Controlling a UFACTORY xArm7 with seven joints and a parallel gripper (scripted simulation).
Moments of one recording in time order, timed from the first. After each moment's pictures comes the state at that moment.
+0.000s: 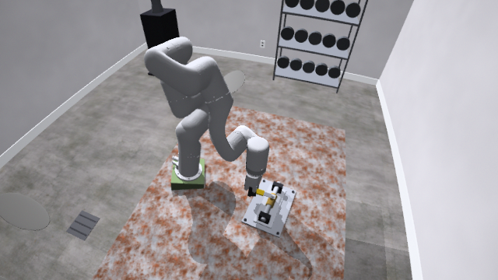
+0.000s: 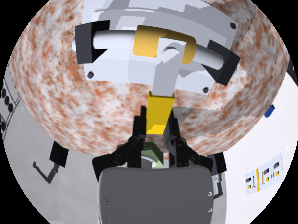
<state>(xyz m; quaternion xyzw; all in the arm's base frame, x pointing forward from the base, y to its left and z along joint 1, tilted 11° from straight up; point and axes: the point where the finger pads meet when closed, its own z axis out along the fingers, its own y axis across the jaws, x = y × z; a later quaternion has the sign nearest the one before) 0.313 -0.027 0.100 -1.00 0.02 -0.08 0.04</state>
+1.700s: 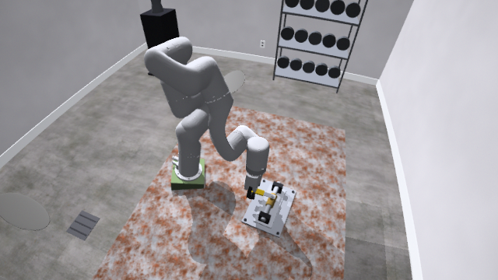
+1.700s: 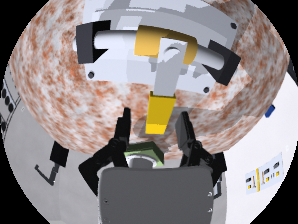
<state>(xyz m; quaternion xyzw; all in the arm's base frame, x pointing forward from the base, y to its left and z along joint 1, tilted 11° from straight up) 0.313 -0.025 0.100 -1.00 0.02 -0.08 0.04</state>
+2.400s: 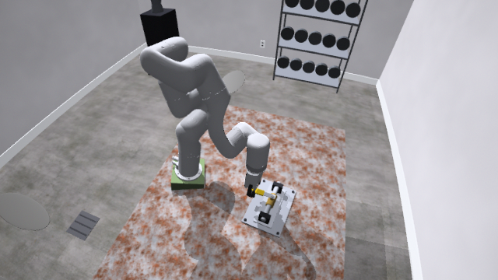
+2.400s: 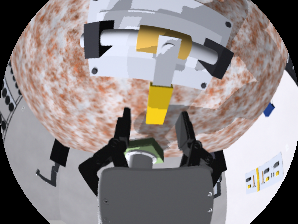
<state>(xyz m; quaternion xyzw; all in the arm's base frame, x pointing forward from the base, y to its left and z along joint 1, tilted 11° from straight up) 0.311 -0.027 0.116 -1.00 0.02 -0.08 0.04</state>
